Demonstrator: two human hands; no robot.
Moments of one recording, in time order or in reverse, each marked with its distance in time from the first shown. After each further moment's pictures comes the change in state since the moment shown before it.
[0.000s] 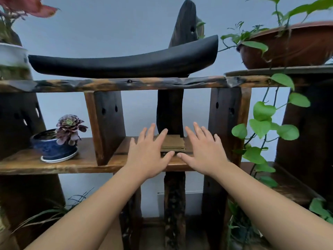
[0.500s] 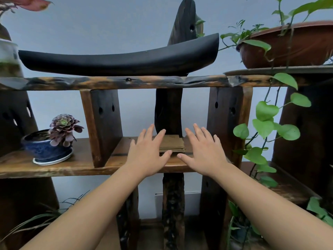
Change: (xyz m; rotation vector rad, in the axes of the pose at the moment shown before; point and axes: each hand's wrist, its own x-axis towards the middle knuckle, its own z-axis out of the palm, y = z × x) left_hand 0.015 -0.013 0.018 -0.093 -0.042 -0.008; right_hand 0.007 -0.002 0.014 -0.024 -0.019 0.014
